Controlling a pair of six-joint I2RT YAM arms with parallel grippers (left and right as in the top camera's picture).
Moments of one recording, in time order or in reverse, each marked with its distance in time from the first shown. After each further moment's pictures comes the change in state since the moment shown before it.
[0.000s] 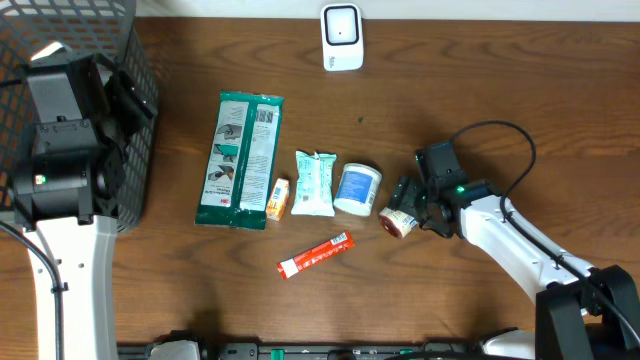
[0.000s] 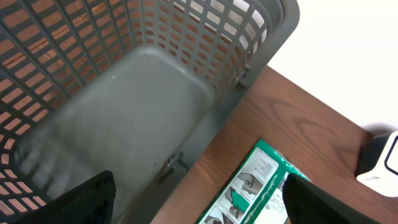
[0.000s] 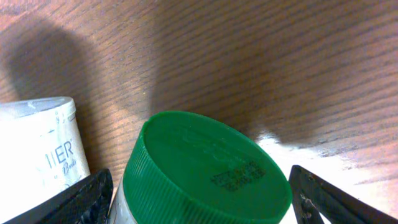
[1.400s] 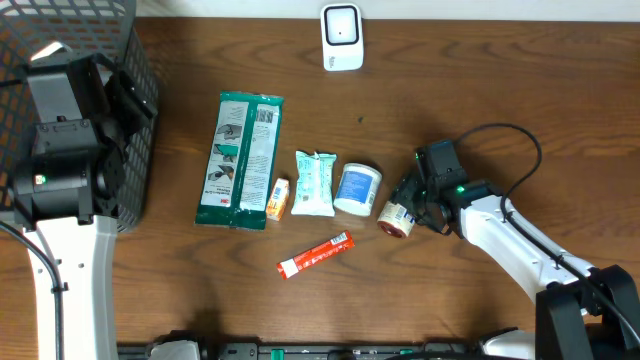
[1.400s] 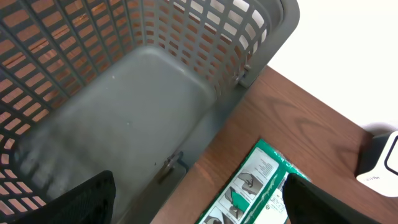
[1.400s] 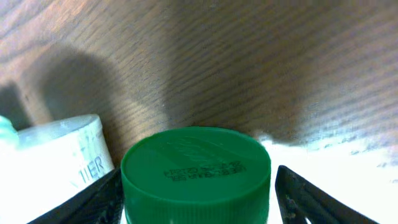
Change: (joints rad) left arm 0.000 0.000 0.000 0.000 0.000 0.000; right arm 0.000 0.000 0.000 0.047 -0.026 0.101
